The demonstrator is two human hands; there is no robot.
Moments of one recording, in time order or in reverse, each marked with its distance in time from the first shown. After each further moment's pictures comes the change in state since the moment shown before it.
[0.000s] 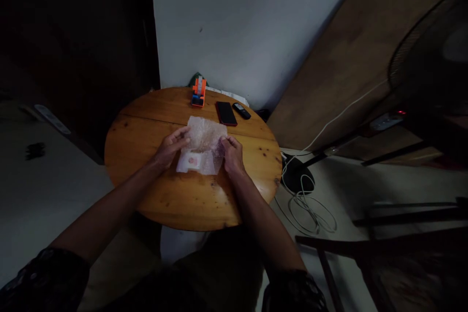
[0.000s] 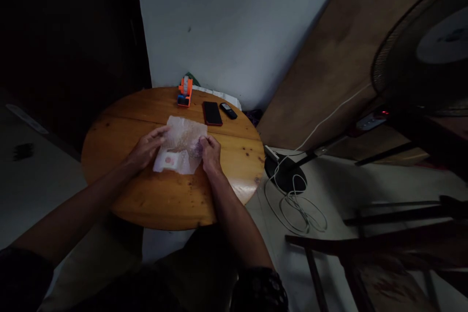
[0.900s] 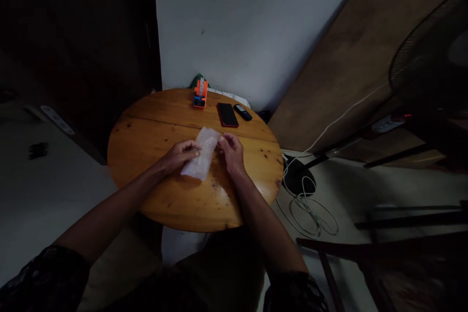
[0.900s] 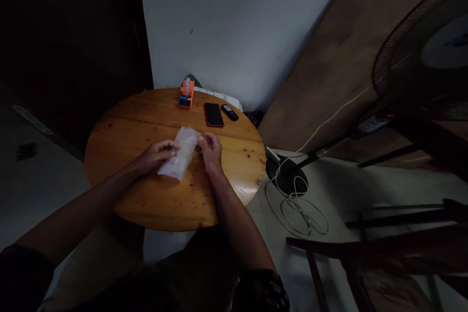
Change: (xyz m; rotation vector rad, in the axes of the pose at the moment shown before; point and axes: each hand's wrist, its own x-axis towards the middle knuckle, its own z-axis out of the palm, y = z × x) left_hand -0.013 0.007 0.009 0.154 -0.187 -0.171; right_hand 0.003 -0.004 -0.002 -0.079 0.014 -0.114
